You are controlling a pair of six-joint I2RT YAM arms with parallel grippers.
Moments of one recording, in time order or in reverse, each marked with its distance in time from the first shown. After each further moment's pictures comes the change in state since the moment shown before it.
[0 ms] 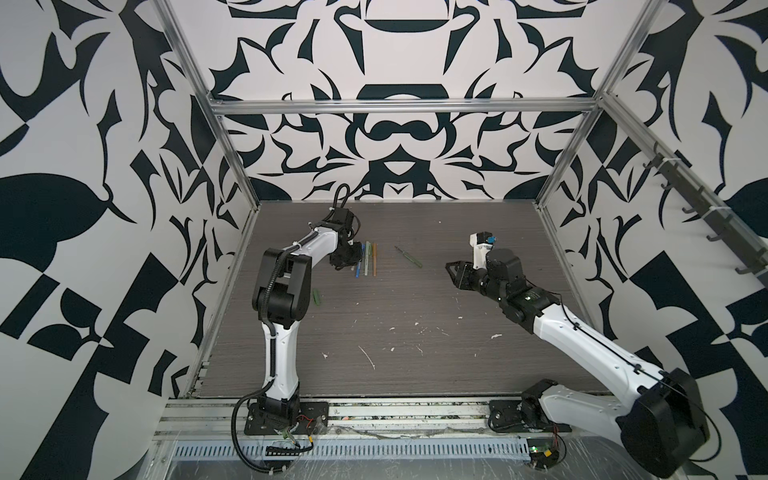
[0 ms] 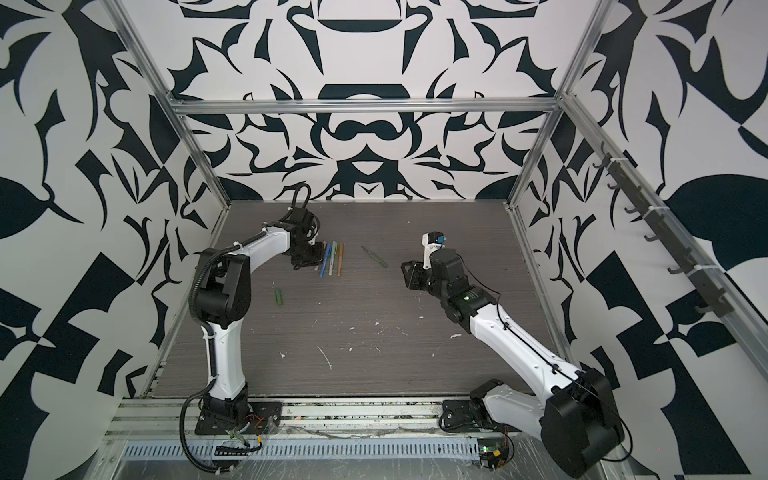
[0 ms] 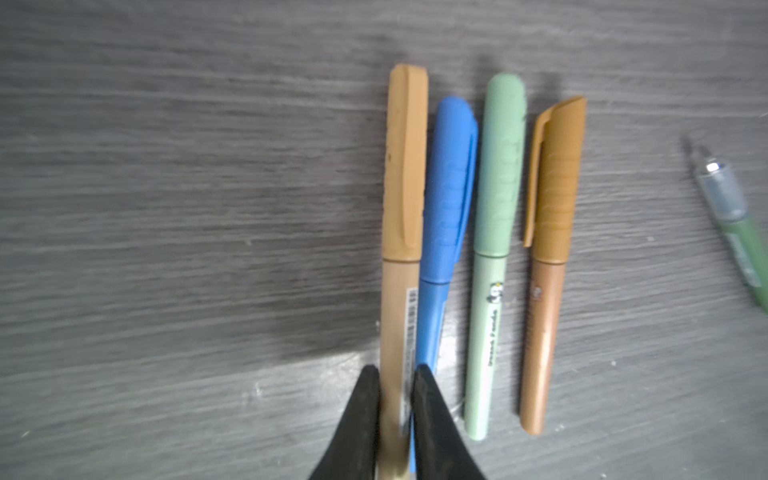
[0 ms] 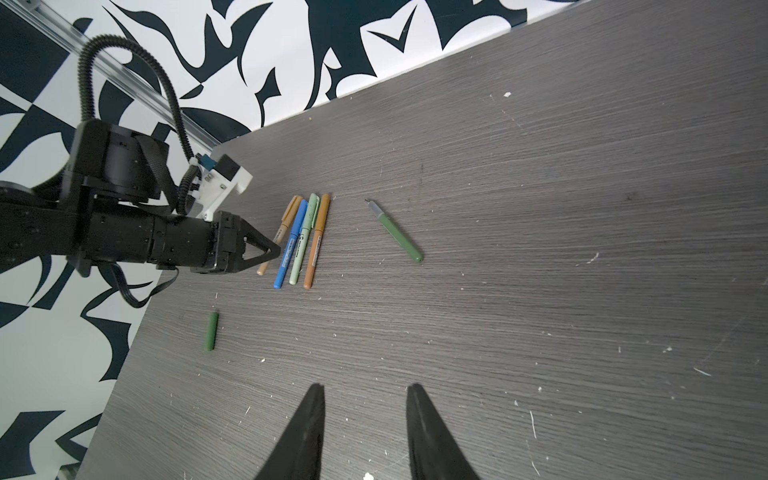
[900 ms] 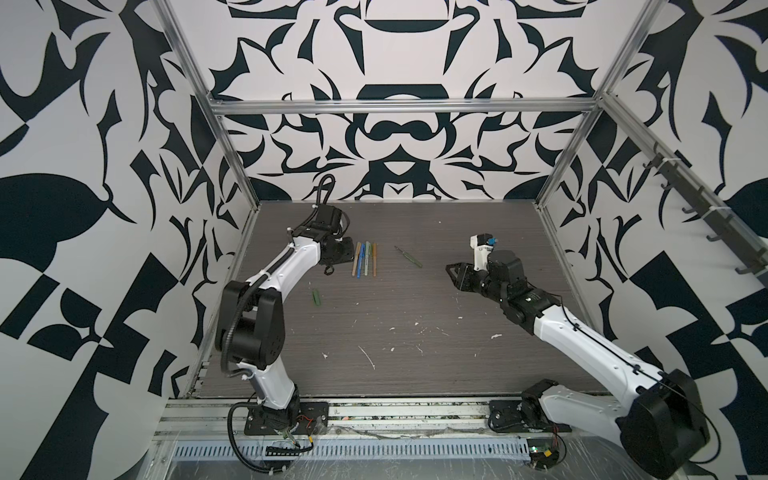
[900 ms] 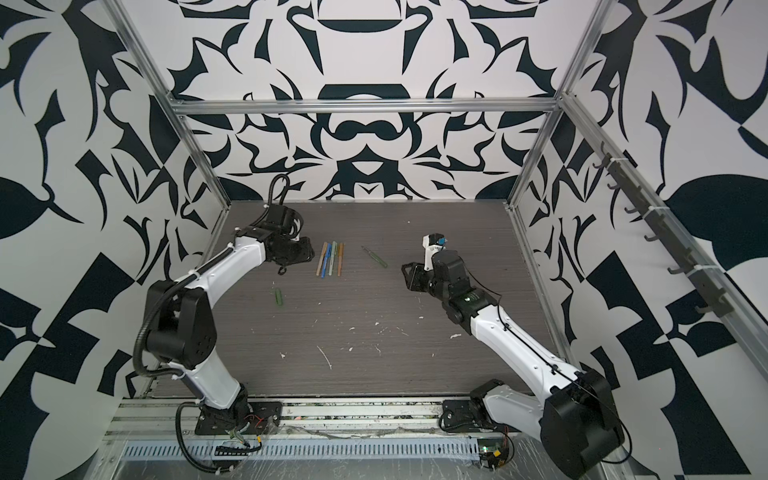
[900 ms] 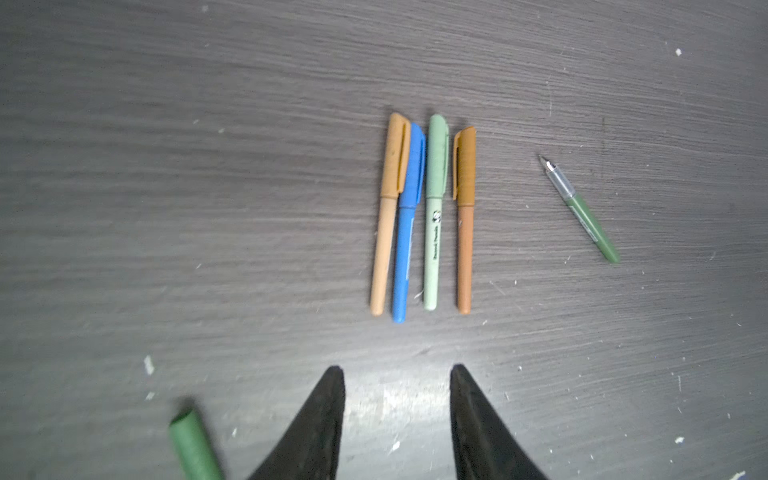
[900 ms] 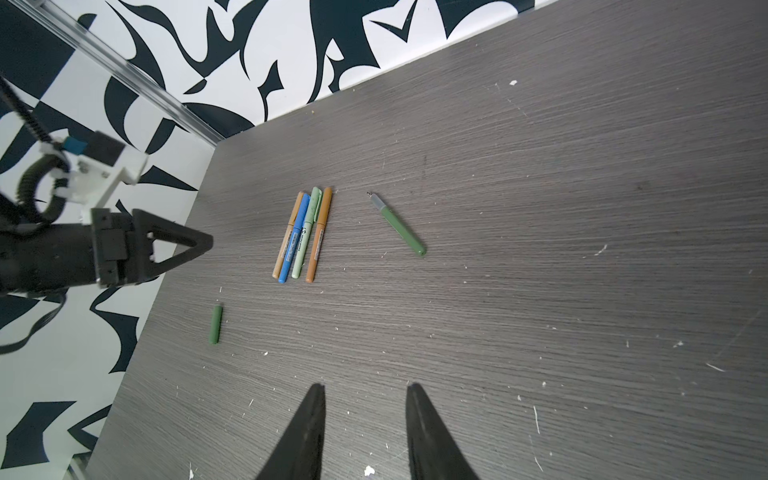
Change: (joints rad) left arm 0.003 -0.437 -0.277 0.058 -0.062 -0.091; right arm -0.019 0.000 -0.022 0.018 -0.041 0.003
